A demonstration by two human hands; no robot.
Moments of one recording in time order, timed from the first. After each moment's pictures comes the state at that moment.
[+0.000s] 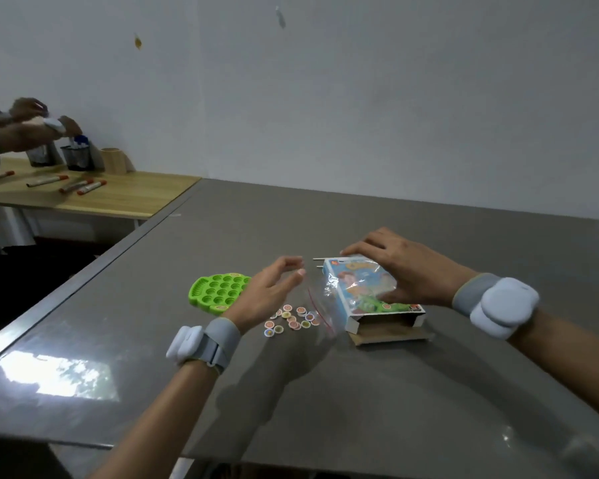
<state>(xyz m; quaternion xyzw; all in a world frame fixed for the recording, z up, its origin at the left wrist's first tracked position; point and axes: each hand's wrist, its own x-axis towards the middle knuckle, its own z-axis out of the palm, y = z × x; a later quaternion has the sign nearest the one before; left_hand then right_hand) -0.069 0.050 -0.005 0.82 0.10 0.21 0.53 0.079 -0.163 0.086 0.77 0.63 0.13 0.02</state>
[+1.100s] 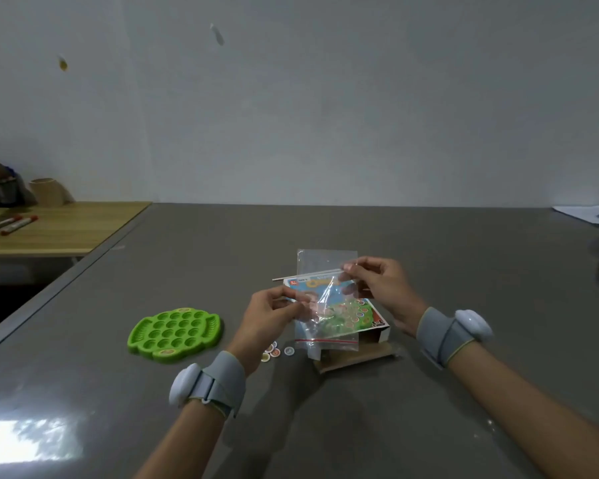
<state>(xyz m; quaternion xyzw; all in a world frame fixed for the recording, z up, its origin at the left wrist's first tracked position) -0.008 -0.008 -0.001 0.70 0.11 0.19 0.68 0.122 -0.173 0.032 0.70 0.24 -0.12 -0.66</state>
